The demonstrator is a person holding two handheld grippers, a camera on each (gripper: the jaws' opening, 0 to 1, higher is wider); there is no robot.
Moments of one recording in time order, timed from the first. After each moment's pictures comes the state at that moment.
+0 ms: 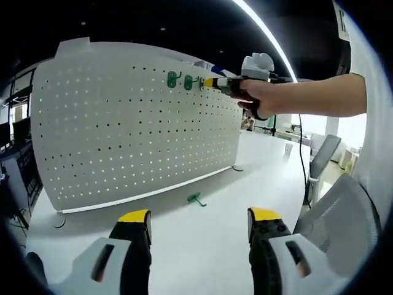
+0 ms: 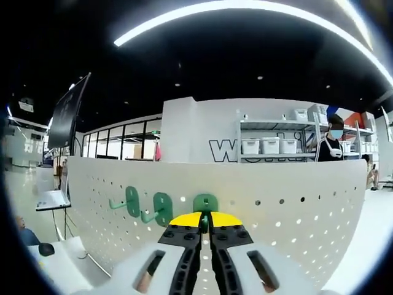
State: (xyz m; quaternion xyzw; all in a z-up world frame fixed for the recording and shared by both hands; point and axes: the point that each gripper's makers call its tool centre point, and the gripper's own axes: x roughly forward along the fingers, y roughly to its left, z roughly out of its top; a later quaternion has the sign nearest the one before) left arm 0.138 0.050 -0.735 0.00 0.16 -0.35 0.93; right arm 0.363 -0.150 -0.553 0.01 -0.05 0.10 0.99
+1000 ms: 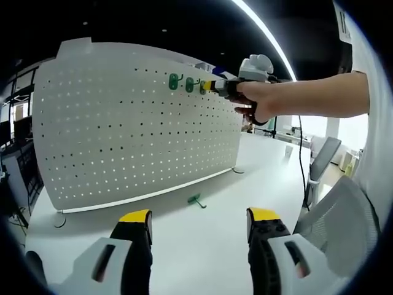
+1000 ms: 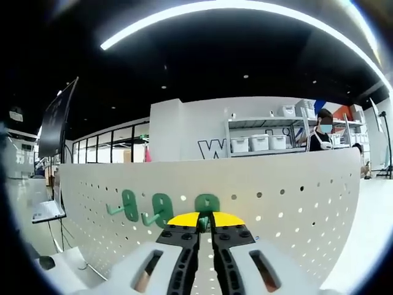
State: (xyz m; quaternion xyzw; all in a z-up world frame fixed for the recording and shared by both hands) left arm 0.137 0.052 -0.732 0.00 0.15 -0.34 0.93; right arm 0.362 -0.149 -0.557 0.03 -0.05 0.08 1.00
